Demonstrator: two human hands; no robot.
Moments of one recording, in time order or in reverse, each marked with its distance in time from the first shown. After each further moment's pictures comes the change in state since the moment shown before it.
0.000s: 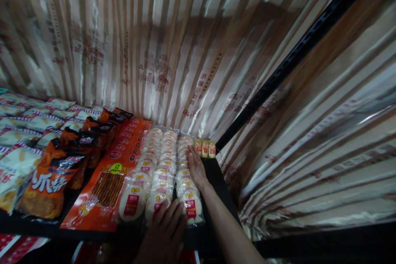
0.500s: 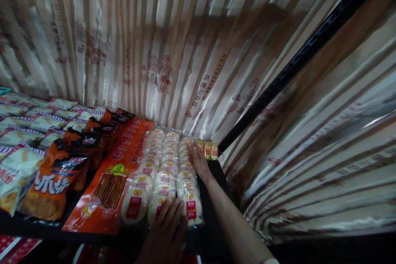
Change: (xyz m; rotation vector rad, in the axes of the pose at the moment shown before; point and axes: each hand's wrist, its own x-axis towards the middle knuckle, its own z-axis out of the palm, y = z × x) left_hand -0.003 -0.004 0.009 0.020 0.083 -0.023; right_hand 0.027 -0.013 -0.008 0.136 0.025 0.133
